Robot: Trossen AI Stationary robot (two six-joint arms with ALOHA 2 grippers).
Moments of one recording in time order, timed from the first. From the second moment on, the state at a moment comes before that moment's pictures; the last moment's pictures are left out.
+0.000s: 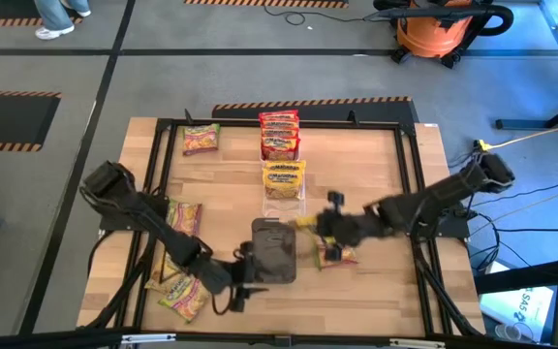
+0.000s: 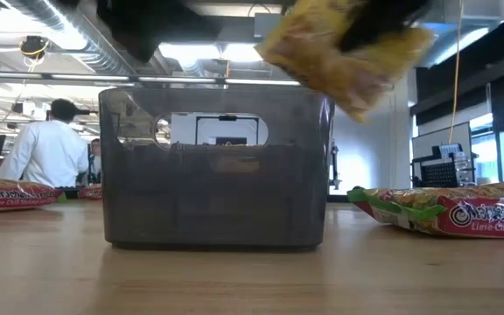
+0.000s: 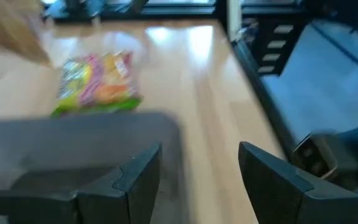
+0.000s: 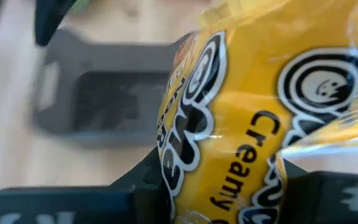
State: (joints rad) left arm -0.65 1.69 0.90 0.32 -0.49 -0.30; right arm 0.39 1.43 1.07 -0.47 0.40 0.26
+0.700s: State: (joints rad) left arm -0.64 1.42 0.50 0.55 -0.57 -0.41; right arm -0.11 1.84 1.64 -0.82 0.03 -0.19
